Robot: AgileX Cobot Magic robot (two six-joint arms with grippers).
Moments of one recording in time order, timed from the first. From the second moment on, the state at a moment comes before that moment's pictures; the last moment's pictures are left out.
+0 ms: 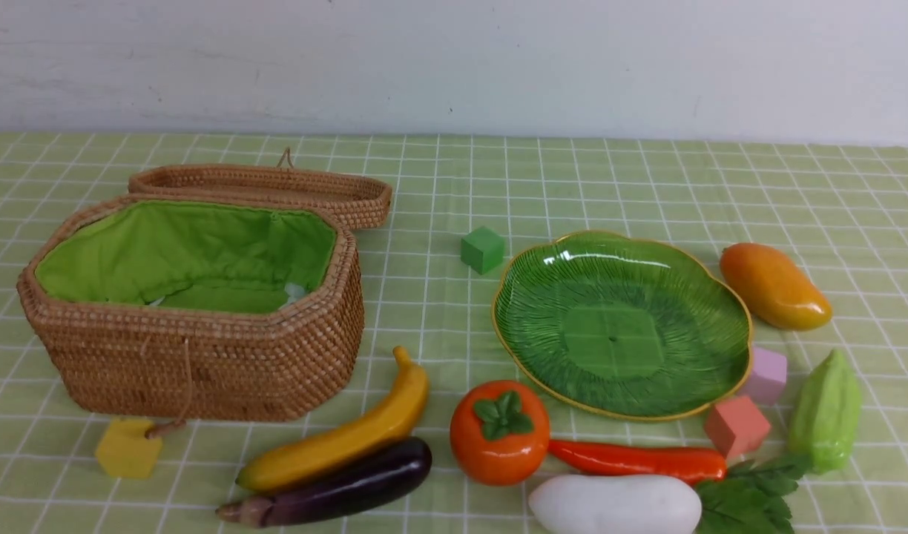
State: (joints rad) right arm 0.04 -0.01 0.03 0.26 0.12 0.28; left arm -0.15 0.11 -0.37 -0.37 0.29 -0.19
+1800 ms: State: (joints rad) right arm 0.17 0.42 -0.92 0.46 1.15 -0.36; left arm -0.54 1.40 -0.84 -0.25 0.69 0.51
